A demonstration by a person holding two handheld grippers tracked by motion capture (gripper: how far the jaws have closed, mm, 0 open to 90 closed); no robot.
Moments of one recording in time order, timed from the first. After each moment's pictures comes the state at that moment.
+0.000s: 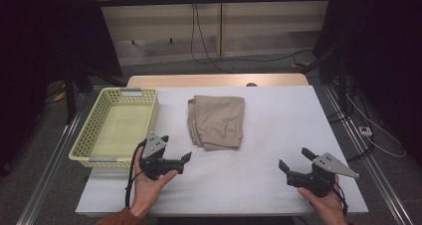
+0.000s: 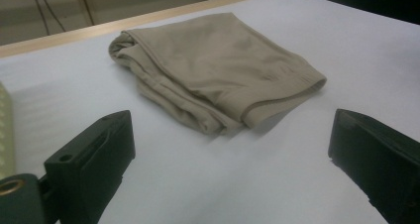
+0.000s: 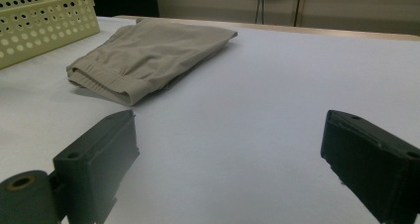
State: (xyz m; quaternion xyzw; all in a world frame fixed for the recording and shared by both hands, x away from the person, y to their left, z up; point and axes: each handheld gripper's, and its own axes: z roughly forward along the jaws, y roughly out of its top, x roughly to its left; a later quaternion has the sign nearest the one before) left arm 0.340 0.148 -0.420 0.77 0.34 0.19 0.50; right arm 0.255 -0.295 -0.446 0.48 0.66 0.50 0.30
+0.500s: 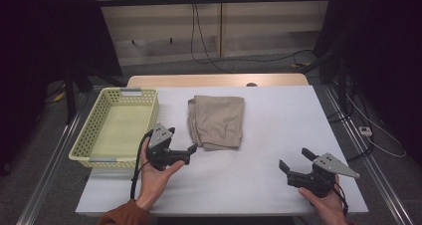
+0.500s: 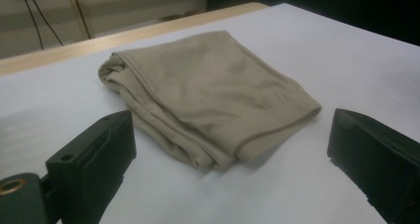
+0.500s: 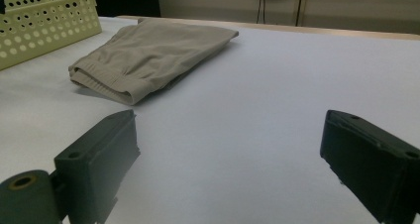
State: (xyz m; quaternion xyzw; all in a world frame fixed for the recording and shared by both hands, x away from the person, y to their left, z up) left arm 0.357 0.131 -0.404 0.77 0.34 0.19 0.51; right arm 0.254 -0.296 -0.446 0.48 0.66 0.50 0.30
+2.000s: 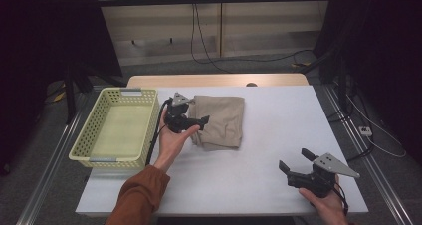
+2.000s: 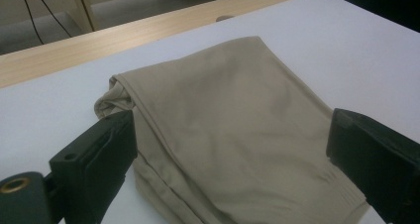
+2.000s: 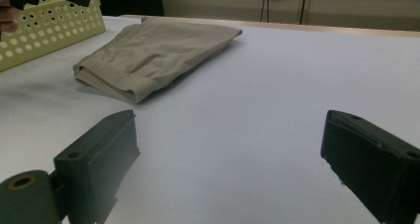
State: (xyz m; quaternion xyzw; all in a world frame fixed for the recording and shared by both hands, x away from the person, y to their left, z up) left arm 0.457 0.086 -0.398 0.79 0.37 0.16 0.46; right arm 0.254 -0.296 -0.446 0.48 0.66 0.50 0.29
